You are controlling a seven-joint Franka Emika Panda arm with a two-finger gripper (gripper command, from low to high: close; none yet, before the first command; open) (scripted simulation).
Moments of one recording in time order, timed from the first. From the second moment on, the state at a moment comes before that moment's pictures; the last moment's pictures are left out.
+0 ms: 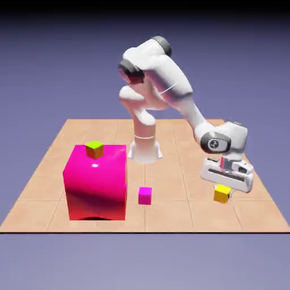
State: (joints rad) arm -0.31 0.54 0.97 -2.31 -1.14 2.39 -0.24
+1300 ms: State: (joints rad) arm -1.08 -0.49 0.66 -2.59 0.09 2.26 -1.15
